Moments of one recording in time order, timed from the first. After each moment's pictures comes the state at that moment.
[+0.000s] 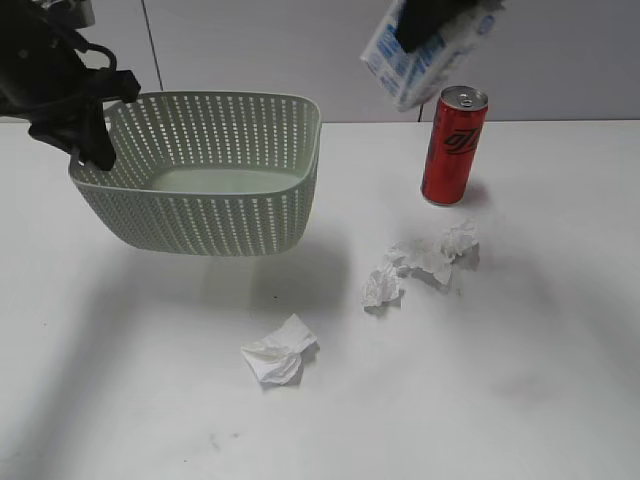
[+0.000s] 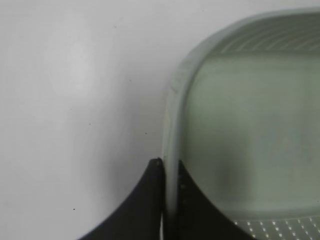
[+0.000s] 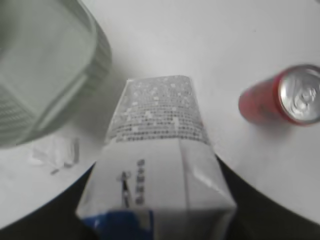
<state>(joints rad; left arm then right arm) -0.19 1.86 -1.52 -0.31 1.10 0.02 0.40 1.86 -1.88 0.23 1.22 -0.25</state>
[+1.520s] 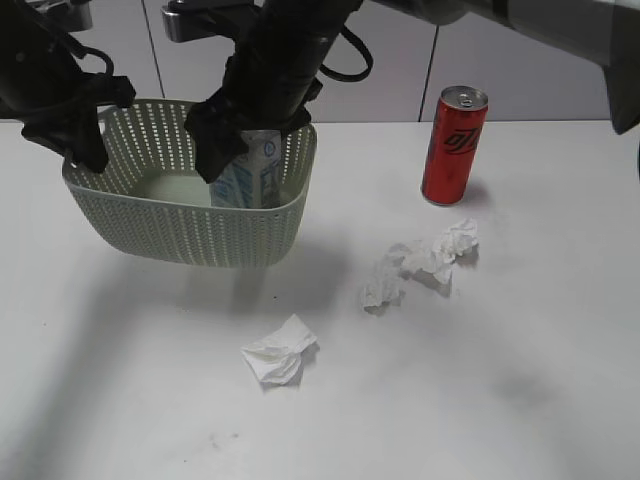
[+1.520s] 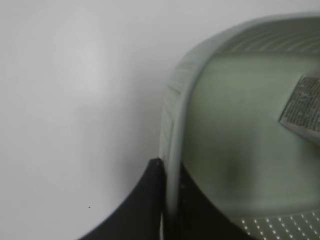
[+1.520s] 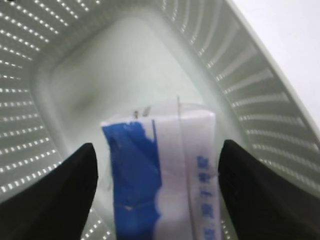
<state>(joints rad) -0.19 1.86 -1.52 -0.28 1.11 0.02 0.69 2.30 -2.15 0.32 1.07 -0.22</state>
